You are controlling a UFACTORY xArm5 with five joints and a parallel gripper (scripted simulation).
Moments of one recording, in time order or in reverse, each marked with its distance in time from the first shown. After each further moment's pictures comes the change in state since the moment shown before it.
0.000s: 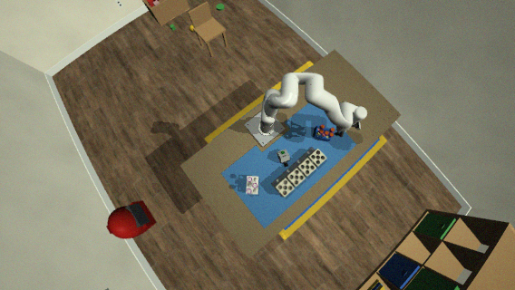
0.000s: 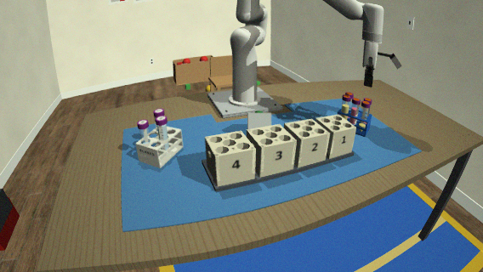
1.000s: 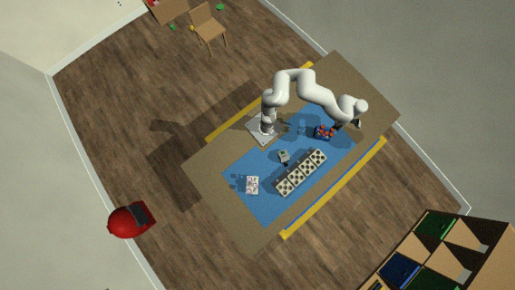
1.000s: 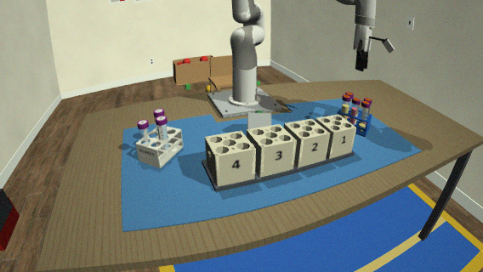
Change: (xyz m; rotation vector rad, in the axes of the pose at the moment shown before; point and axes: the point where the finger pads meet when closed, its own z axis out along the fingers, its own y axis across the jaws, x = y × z) arm -0.031 -0.012 -0.052 -0.001 -0.008 0.222
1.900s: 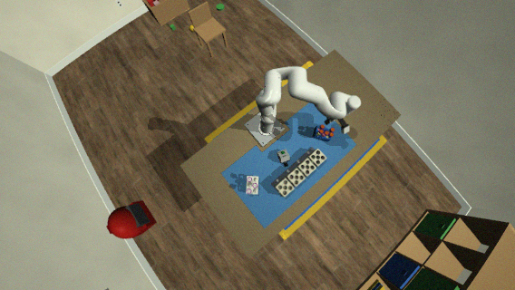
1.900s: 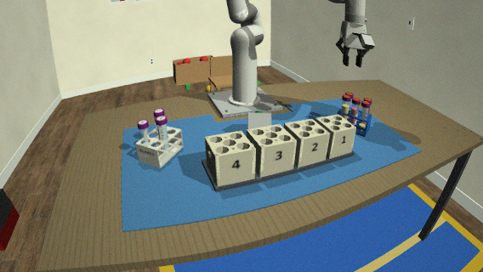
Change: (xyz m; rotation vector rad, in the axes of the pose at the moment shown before) arm -0.040 -0.006 0.000 0.005 0.007 0.772
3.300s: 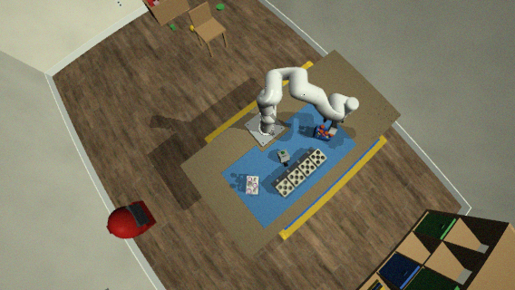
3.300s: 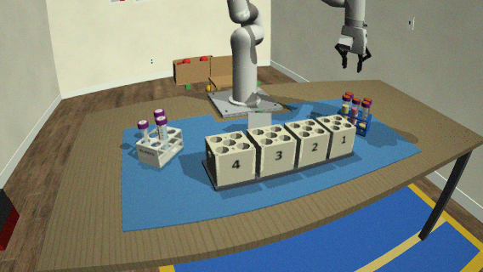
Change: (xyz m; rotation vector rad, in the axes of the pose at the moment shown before) arm 0.000 0.000 0.017 -0.002 0.000 0.766
